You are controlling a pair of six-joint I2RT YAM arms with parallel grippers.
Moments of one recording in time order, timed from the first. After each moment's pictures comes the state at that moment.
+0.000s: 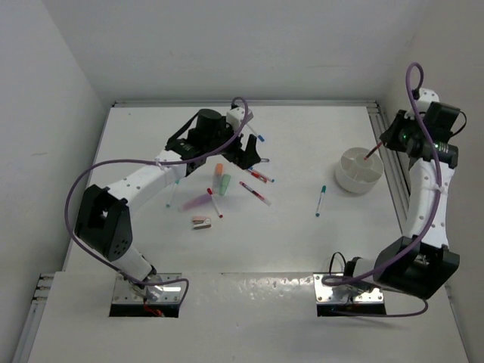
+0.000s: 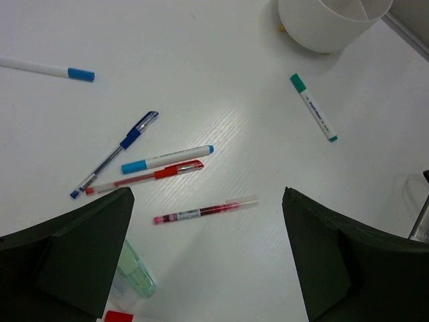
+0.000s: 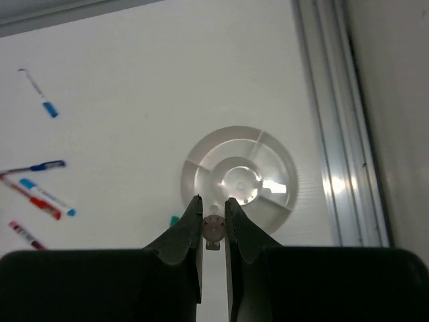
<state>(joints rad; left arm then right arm) -0.54 1.60 1.30 -0.15 0.39 -0.05 -0.40 1.30 1.30 -0.60 -0.33 -0.03</state>
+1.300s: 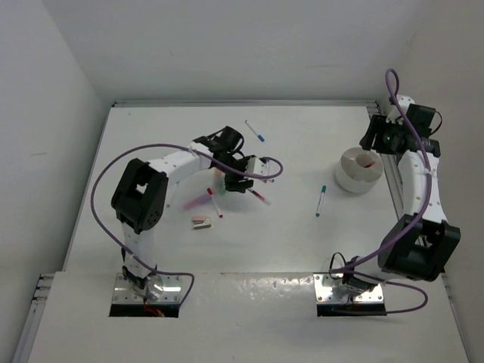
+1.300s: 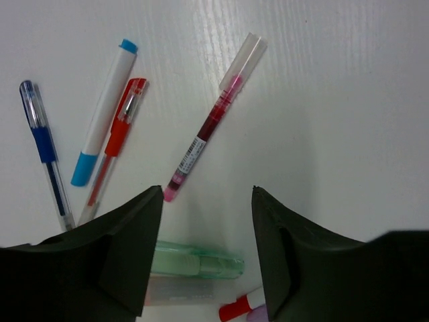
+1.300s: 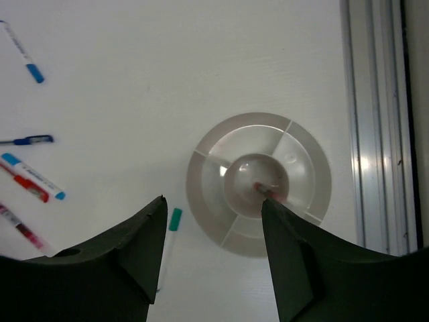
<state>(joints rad) -0.57 1.91 1.43 -0.62 0.56 1.02 -0.34 1.43 1.24 -0.51 -0.28 -0.07</state>
